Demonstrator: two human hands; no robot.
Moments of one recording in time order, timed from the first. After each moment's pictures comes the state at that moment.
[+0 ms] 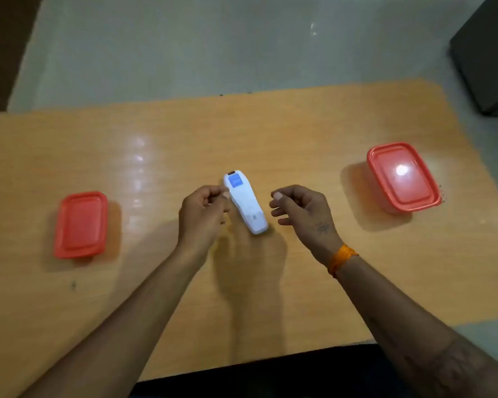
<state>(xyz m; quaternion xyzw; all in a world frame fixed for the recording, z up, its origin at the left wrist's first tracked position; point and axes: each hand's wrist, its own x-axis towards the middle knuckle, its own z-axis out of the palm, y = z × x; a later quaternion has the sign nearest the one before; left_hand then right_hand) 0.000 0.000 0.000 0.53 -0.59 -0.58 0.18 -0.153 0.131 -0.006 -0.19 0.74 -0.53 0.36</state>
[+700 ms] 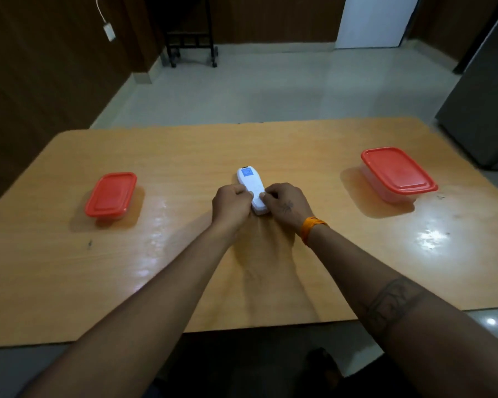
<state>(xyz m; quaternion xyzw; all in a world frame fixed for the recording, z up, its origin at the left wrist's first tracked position) 0.003 0.046 -0.064 0.48 -0.63 -0.56 0.24 -0.127 0.127 -0.064 -0.45 0.81 -0.33 0.17</state>
